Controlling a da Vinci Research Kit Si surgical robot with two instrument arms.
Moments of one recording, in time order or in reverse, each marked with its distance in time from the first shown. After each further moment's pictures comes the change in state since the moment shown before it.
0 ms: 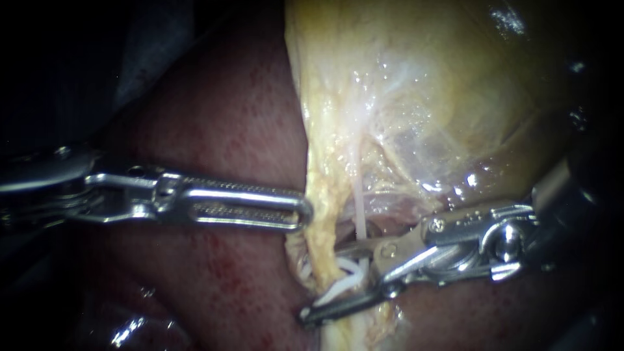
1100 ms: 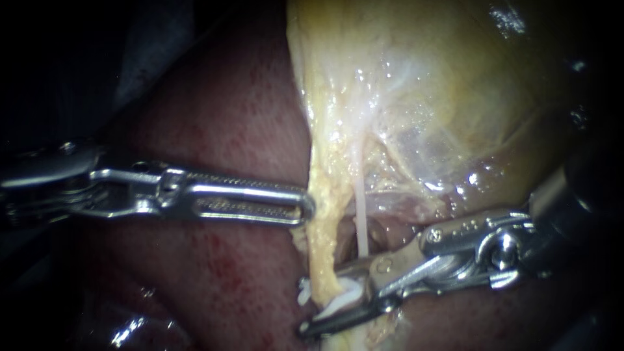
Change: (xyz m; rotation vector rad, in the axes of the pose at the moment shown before) right arm -0.001 0.000 0.000 0.040 -0.033 0.019; left arm 0.000 0.000 0.000 0.000 -0.001 -0.001
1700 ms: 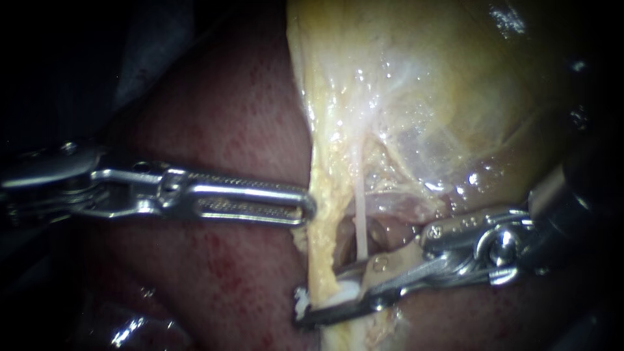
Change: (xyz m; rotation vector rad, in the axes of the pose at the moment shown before) right arm 0.000 0.001 0.000 -0.008 -0.011 0.038; left arm 0.000 0.000 0.000 0.001 0.001 0.000
